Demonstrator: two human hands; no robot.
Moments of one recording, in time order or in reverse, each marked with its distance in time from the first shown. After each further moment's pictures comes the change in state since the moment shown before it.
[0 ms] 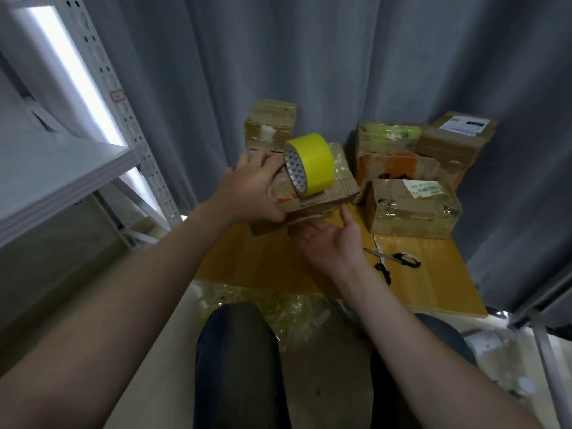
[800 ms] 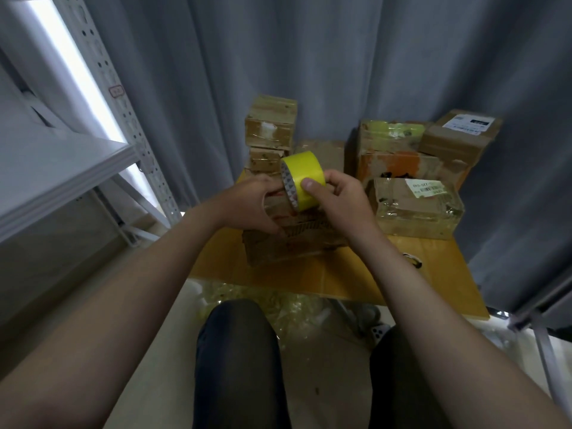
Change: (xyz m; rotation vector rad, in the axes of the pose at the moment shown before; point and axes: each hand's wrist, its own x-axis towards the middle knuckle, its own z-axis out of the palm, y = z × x) left_hand 0.000 -0.017 0.007 -0.223 -0.303 0.098; right_hand -0.018 -0.039 0.036 -1.331 -0.090 -0.736
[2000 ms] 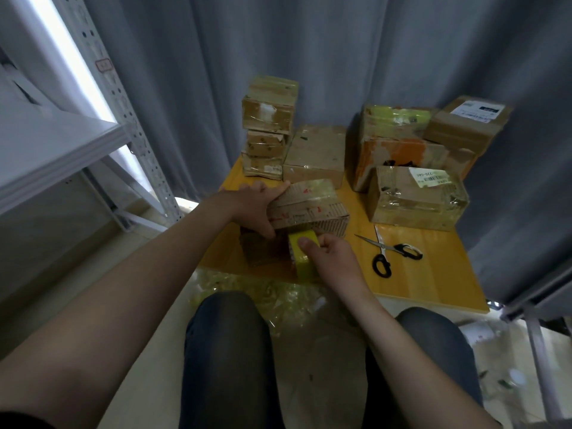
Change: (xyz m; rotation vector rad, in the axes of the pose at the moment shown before) left_hand 0.025 -0.026 0.043 0.249 -0.337 -0.248; right_hand -0.071 0.075 0.026 -0.079 -0.017 0.352
